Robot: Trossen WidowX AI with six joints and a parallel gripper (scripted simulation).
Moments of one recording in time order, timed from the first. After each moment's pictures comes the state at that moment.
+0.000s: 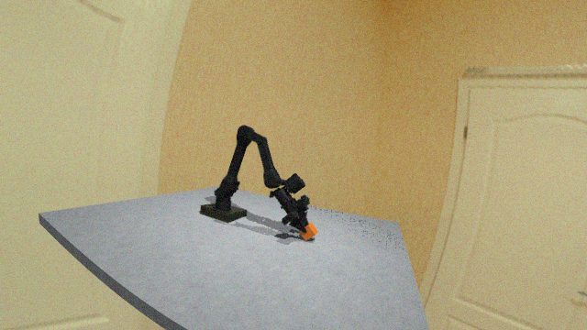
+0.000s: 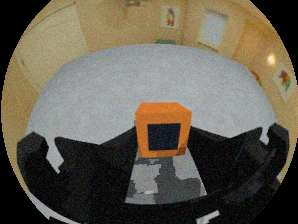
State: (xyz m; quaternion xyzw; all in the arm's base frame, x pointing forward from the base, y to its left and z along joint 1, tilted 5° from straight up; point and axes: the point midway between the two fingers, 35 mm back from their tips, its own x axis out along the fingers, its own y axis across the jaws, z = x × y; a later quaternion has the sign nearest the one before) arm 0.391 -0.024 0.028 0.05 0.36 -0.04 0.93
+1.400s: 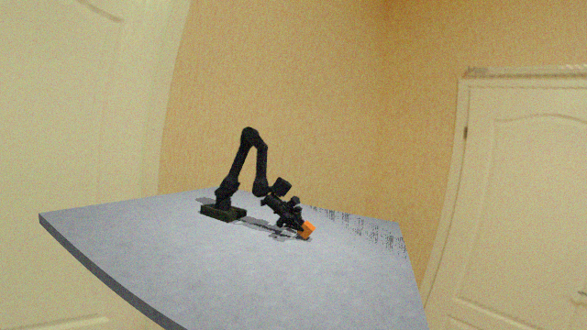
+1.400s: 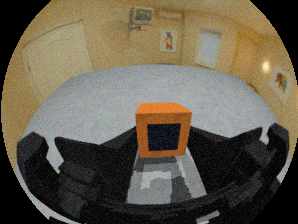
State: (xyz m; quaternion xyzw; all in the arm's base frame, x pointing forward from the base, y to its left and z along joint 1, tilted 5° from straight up) arm 0.374 -0.021 0.025 0.05 0.24 -0.04 0.97
